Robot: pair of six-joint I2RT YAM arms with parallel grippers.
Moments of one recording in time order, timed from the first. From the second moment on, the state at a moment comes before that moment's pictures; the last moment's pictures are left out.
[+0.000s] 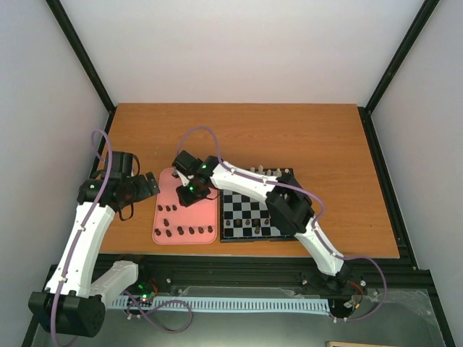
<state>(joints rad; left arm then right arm) -0.08 0.95 0.99 -1.09 -0.06 -0.51 1.01 2.28 1.95 -0.82 -0.25 0.38</state>
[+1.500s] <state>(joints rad) -0.08 0.95 0.99 -1.10 -0.07 -0.53 1.02 2.55 2.27 -0.88 -0.38 0.36</state>
